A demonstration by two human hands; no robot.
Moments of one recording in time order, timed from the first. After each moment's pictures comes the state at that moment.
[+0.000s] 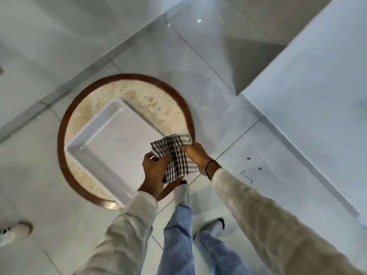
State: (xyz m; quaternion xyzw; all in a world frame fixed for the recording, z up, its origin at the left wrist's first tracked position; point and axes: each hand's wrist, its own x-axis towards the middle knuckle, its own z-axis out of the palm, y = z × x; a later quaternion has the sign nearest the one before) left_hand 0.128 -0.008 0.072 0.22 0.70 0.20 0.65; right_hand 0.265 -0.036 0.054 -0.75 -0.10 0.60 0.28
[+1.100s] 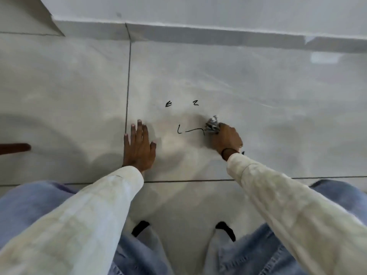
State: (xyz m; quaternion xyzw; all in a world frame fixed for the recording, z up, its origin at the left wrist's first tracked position) left_hand 0.411 -0.200 -0.576 0.96 0.13 -0.23 0.11; right_hand 0.508 -0.462 -0.564 -0.96 0.13 0.22 0.15
